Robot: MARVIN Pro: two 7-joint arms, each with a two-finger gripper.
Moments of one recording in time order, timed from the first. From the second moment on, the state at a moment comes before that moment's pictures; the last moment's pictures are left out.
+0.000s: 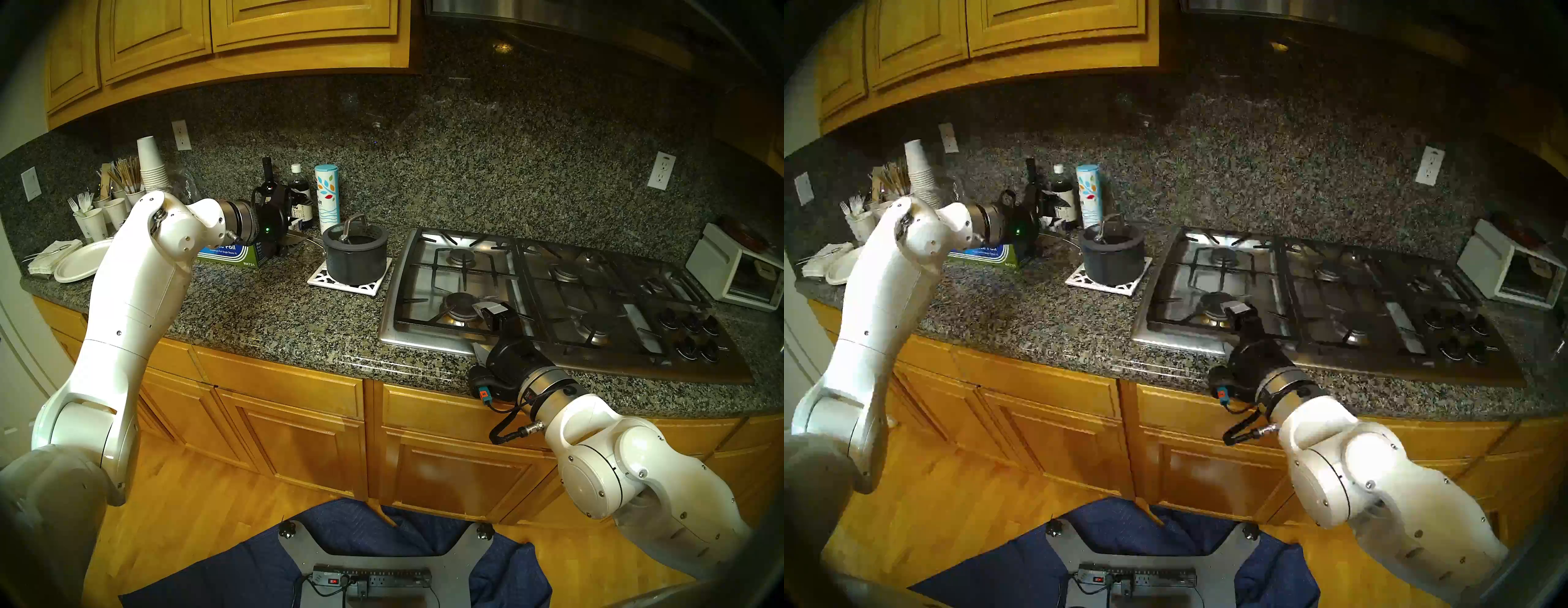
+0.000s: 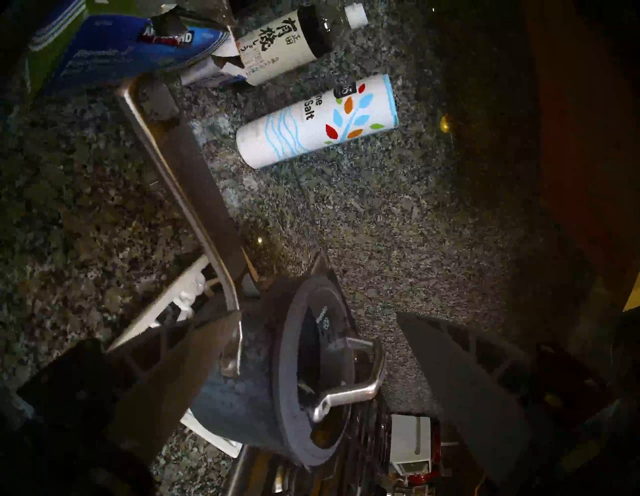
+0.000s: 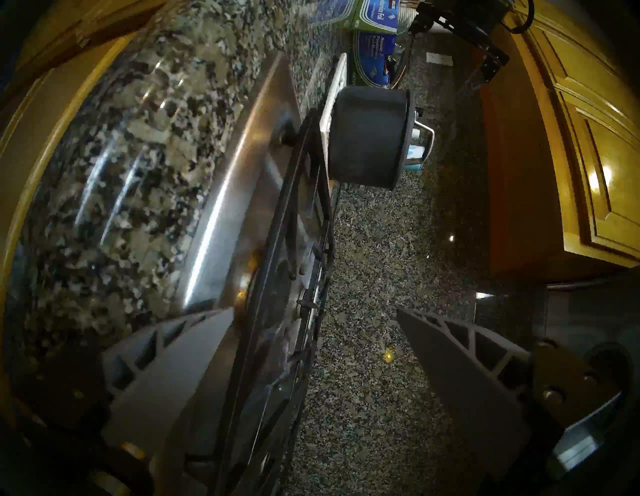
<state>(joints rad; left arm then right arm) 0.85 -1.02 -1.39 -1.35 -2.19 0.62 0.71 -1.94 -0.73 1.30 -2.37 -1.13 0.38 0.34</state>
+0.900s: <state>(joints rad) 0.86 -1.07 -1.40 -1.25 -2.14 0.61 0.61 -1.94 -0.73 1.30 -2.37 -1.13 0.38 0.34</state>
